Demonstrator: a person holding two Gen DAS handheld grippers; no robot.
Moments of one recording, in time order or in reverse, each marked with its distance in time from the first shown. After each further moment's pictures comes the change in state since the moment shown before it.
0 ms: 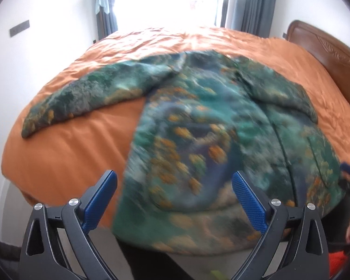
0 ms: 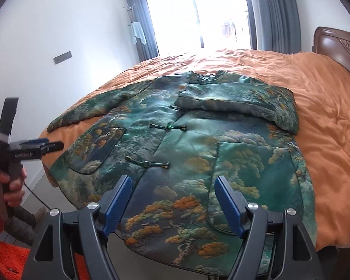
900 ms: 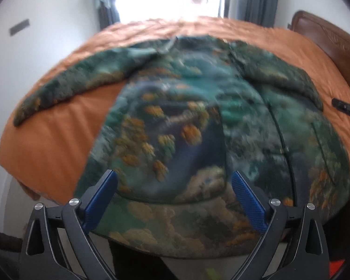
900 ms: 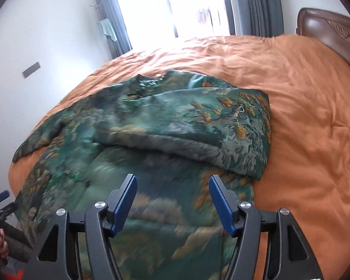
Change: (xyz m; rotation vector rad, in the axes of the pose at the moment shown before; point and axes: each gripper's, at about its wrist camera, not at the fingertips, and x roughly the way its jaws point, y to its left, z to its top) left arm 0.028 -0.067 -0.033 0.020 0.086 0.032; right arm 0.073 -0.144 0.085 0.101 0.057 -0.074
